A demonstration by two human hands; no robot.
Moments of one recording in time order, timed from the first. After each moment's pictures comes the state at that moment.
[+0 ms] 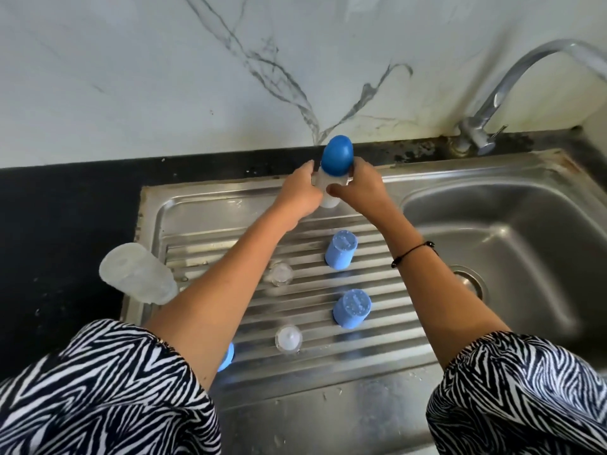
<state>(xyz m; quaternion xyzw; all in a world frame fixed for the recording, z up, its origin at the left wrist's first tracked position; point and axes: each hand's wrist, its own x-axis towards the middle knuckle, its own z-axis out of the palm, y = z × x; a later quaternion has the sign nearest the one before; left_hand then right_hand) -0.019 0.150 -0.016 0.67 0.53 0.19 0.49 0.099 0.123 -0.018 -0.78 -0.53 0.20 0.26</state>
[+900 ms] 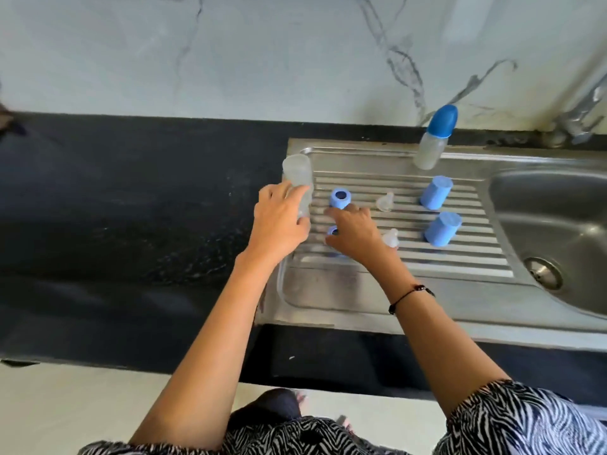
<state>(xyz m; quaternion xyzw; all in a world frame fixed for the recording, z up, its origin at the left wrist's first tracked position) -0.277 -0.059 0.006 0.77 0.60 0.18 0.10 -0.127 -0.046 -0.035 -0.66 -0.74 0.12 0.04</state>
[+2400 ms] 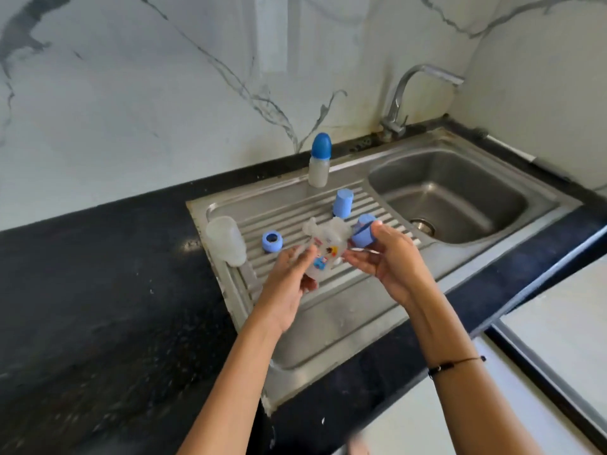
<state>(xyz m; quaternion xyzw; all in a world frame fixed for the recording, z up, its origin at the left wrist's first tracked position) -0.239 -0.053 -0.004 0.44 0.36 0.25 0.78 -0.099 -0.136 0.032 -0.58 -0.13 0.43 0.68</state>
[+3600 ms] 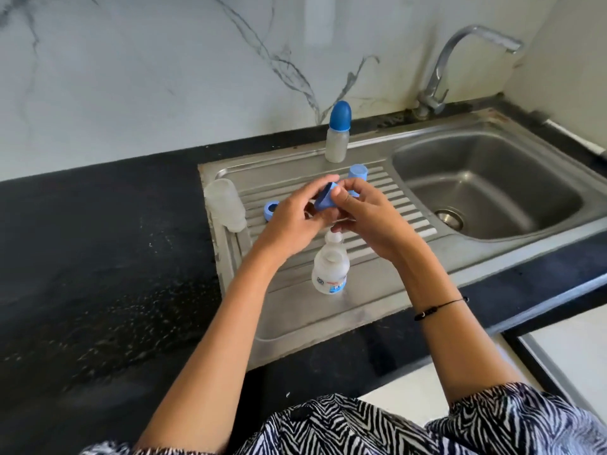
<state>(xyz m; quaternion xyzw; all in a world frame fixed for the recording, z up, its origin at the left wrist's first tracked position) -0.208 -0.045 0.023 0.78 0.30 0.28 0.47 -0.072 -0.106 0.028 -0.57 -0.40 0.47 0.54</state>
